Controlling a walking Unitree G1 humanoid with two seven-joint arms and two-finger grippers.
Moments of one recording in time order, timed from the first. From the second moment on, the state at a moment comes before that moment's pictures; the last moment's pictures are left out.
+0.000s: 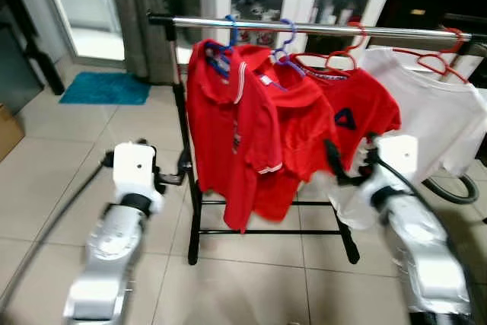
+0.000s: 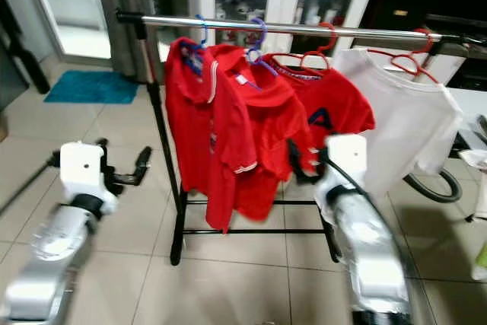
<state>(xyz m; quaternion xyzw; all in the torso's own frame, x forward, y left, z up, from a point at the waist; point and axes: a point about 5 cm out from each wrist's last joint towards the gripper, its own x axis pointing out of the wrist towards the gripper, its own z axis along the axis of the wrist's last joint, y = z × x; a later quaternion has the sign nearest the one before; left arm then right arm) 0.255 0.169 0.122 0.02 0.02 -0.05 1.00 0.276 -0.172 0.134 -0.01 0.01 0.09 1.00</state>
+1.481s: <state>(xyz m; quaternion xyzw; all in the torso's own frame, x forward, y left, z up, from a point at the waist) 0.284 0.138 0.133 0.06 0.00 -0.19 0.98 0.284 -0.175 0.147 -0.01 0.00 0.04 1.00</state>
